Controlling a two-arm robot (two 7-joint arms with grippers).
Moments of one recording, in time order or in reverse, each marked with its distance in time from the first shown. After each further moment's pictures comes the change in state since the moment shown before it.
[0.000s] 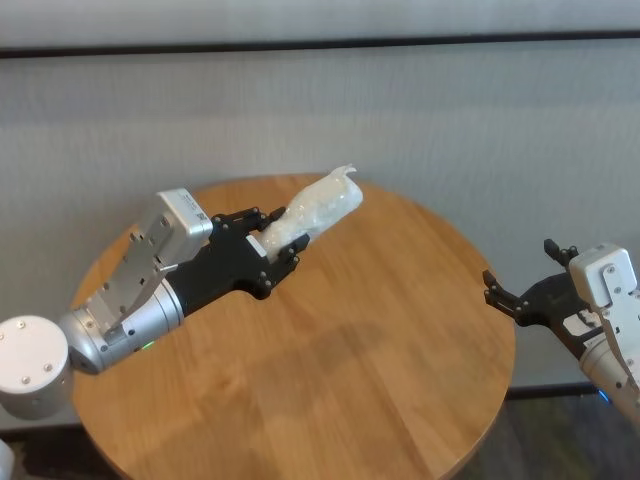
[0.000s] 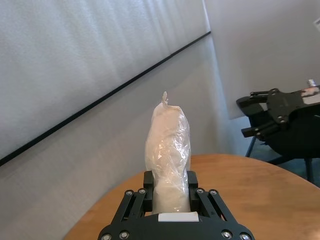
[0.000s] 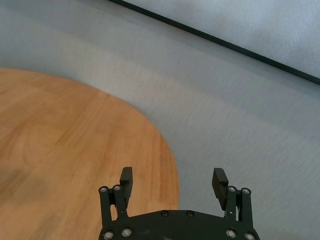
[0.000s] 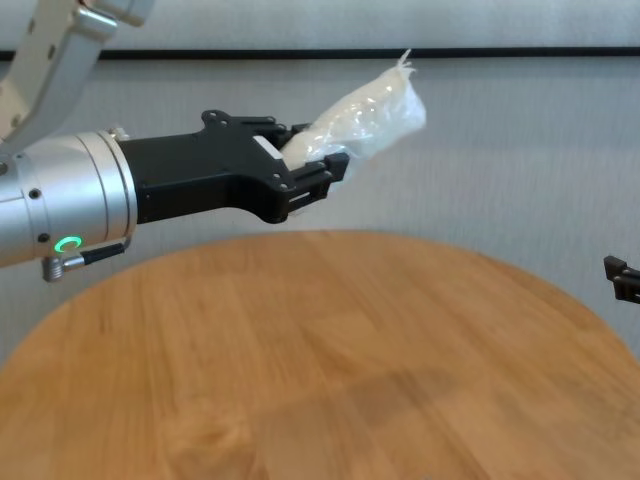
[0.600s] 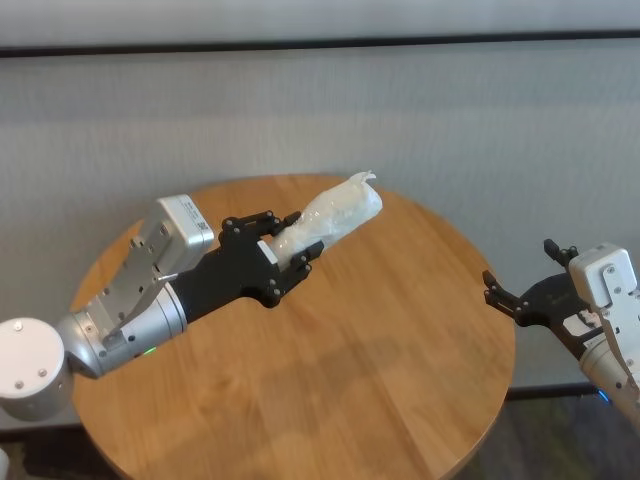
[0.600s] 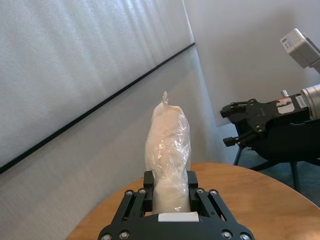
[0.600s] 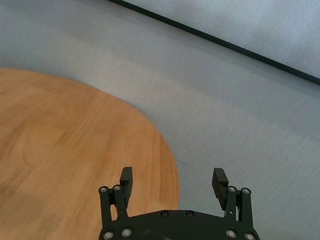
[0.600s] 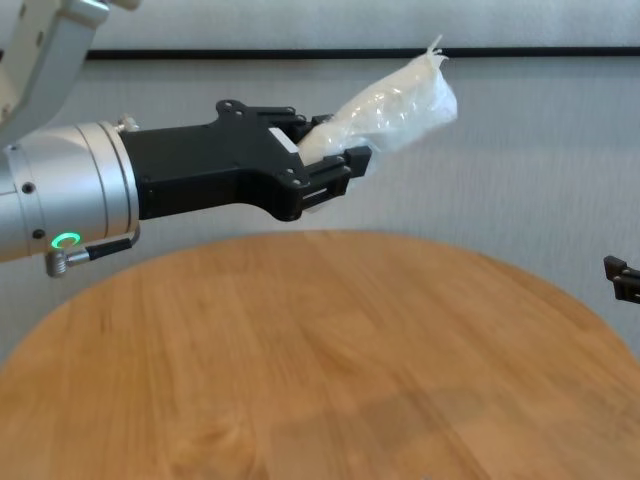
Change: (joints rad) left arm 0.003 0.032 0.029 -0.040 -0.034 -0.025 -0.038; right arm 0.000 0.000 0.000 0.000 0.000 0.000 0.000
